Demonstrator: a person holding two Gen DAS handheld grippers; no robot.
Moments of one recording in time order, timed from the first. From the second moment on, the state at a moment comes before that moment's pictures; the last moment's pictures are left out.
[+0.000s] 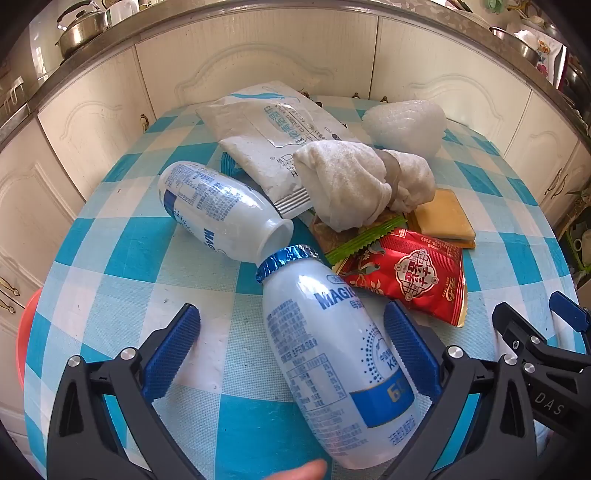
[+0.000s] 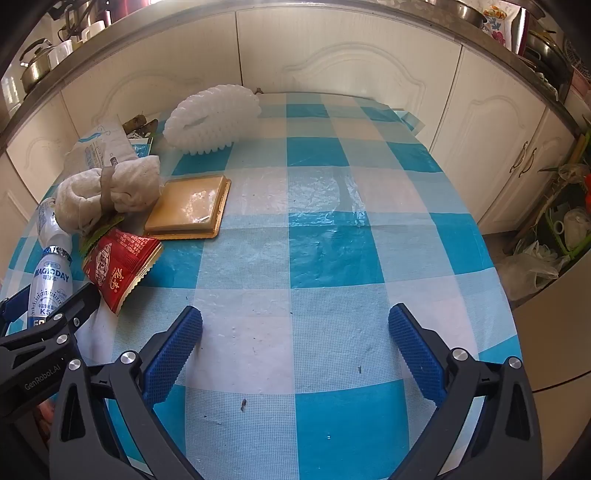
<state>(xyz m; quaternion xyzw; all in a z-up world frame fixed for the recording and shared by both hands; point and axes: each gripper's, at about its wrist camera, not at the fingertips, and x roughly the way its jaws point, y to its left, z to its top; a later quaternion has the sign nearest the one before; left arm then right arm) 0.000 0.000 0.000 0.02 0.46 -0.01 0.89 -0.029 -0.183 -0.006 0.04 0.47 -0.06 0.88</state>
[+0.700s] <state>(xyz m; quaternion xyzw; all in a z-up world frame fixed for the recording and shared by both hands) -0.009 -0.002 0.006 0.02 0.46 -0.01 0.89 -0.029 -0.183 -0.006 0.03 0.47 -0.06 0.88</state>
